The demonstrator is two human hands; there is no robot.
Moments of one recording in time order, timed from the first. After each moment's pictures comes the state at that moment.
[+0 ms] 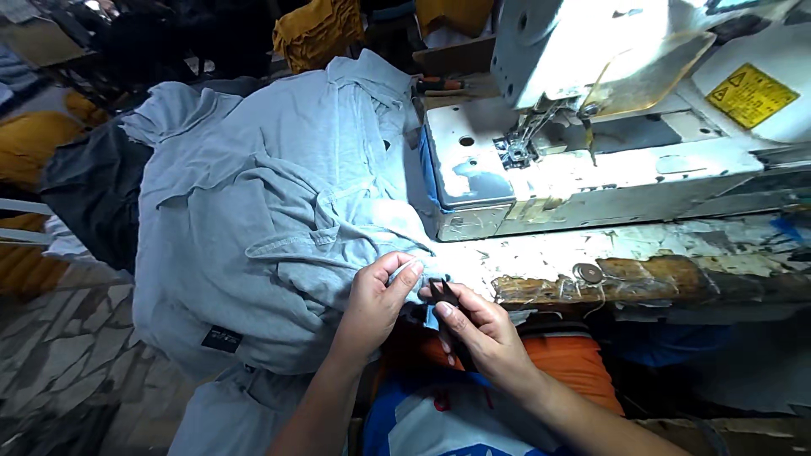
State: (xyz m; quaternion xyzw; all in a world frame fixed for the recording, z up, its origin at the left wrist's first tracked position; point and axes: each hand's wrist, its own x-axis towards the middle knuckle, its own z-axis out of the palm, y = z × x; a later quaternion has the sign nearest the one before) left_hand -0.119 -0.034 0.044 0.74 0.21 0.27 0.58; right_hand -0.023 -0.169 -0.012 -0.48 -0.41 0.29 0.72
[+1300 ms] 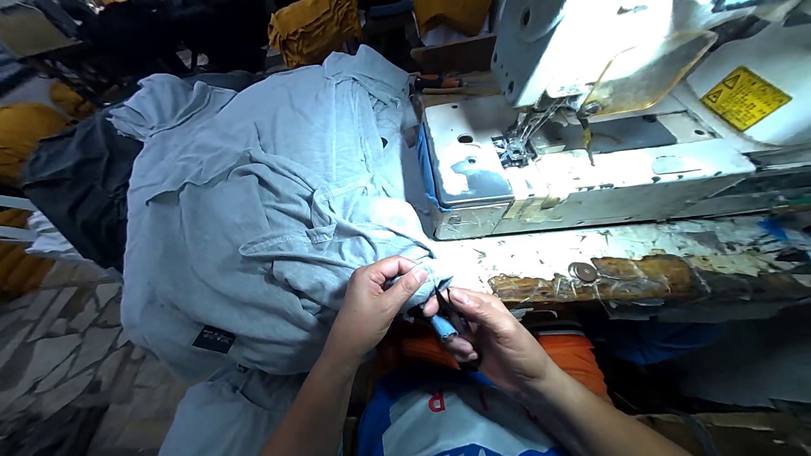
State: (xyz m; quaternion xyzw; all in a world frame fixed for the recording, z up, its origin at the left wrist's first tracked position) left_hand -0.123 -0.030 0.044 0.74 0.18 0.24 0.61; right_hand -0.010 -0.175 0.003 -0.31 -0.24 0.56 0.73
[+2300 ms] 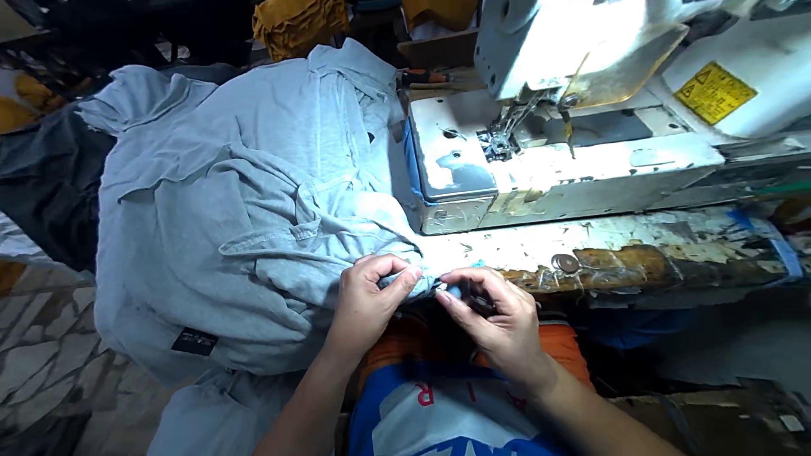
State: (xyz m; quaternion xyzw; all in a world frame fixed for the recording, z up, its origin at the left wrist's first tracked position) left_hand -0.116 -0.037 0.030 0.81 0.20 0.29 0.48; right_hand -0.001 -0.178 -0.010 -0.59 -0.47 0.02 0.66
